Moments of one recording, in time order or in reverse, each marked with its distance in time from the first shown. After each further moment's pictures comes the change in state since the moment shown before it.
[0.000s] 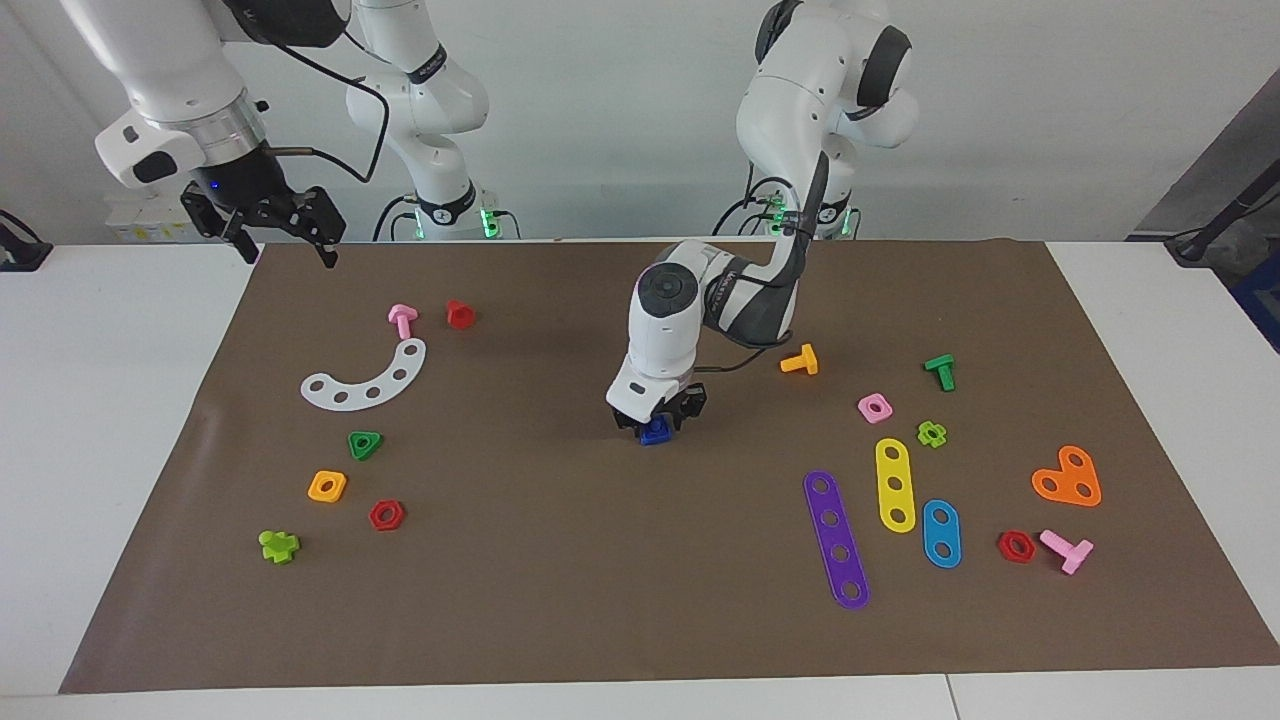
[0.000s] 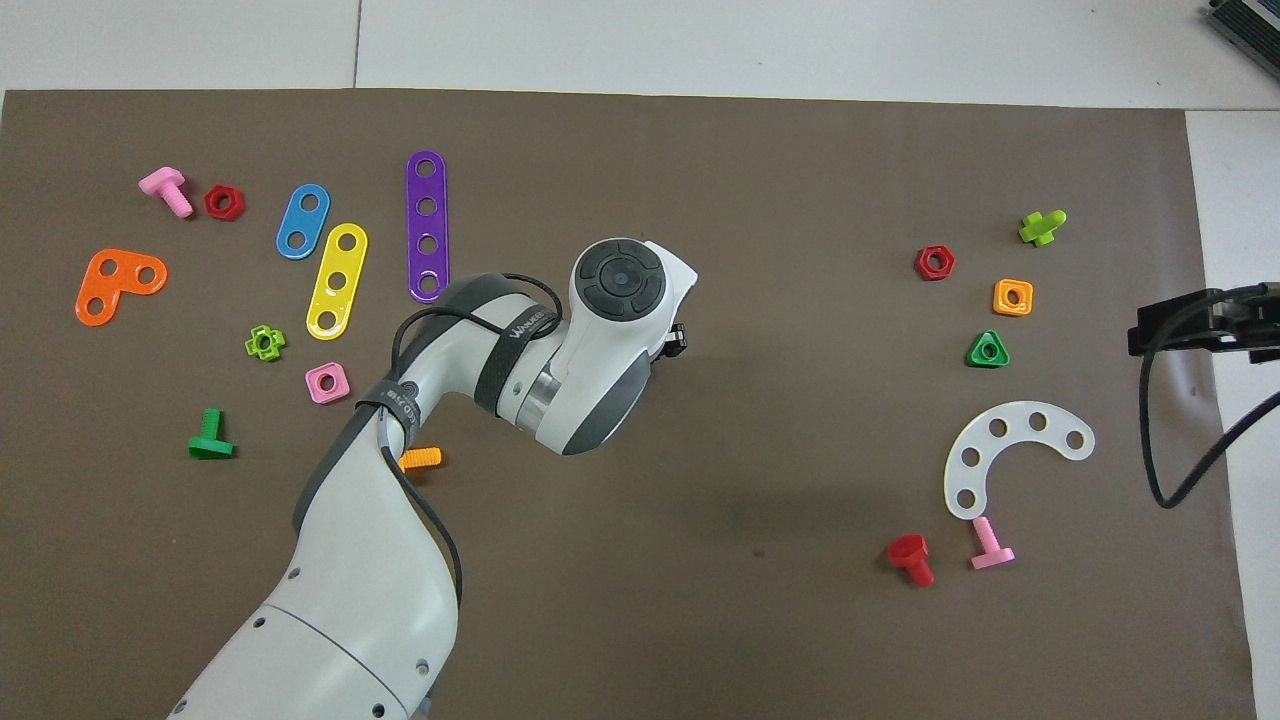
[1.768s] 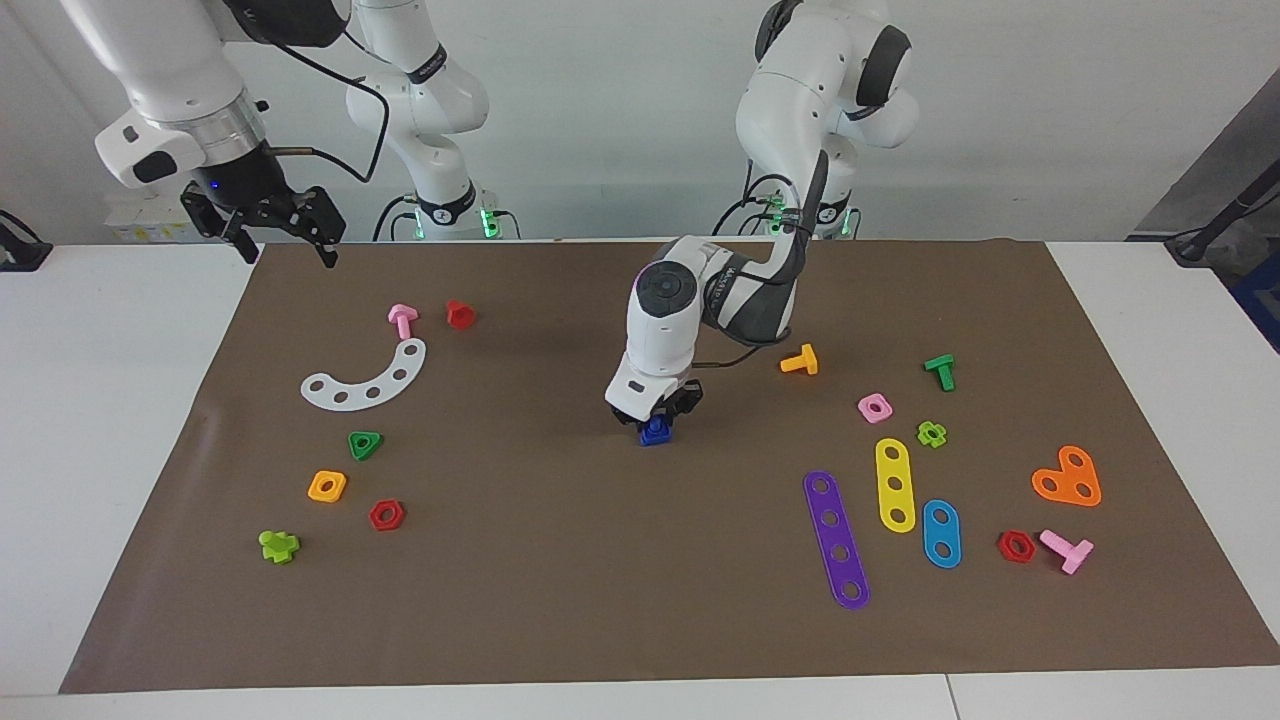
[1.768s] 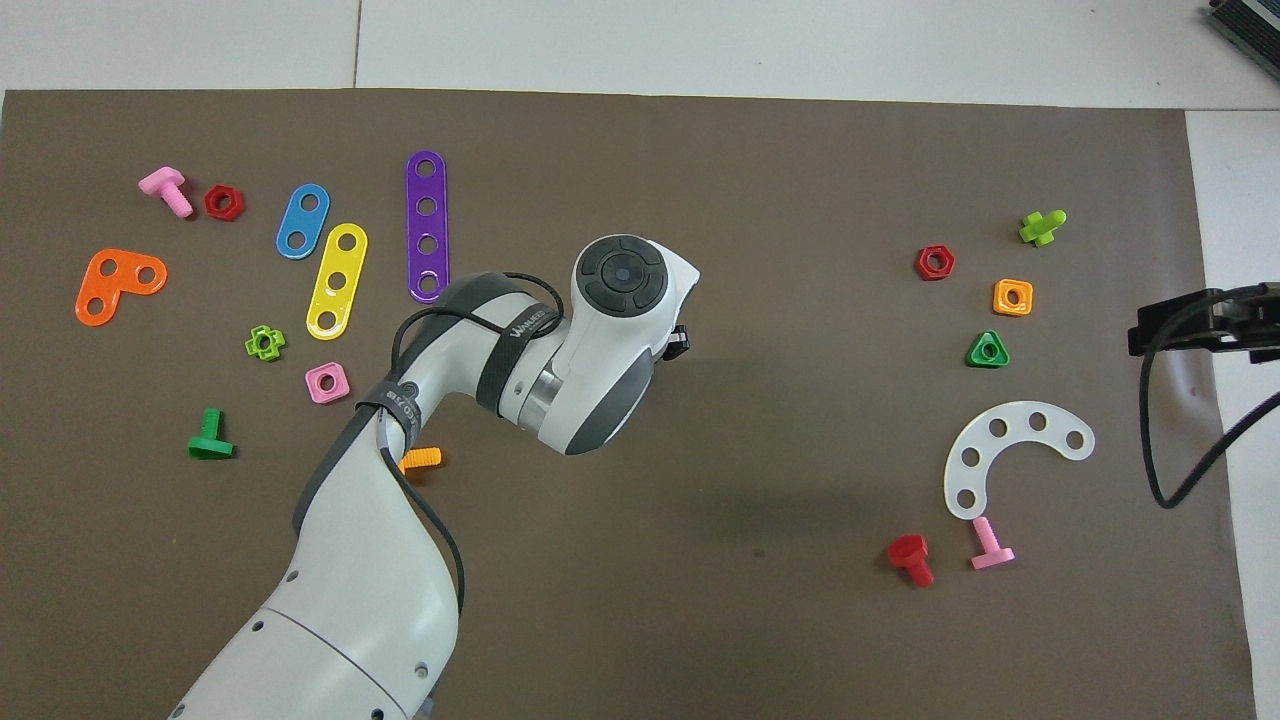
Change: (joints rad) left arm -0.003 -0.002 0.001 0.023 -0.020 -0.062 -0.018; right arm 0.000 0.000 0.000 0.000 0.000 0.000 0.000
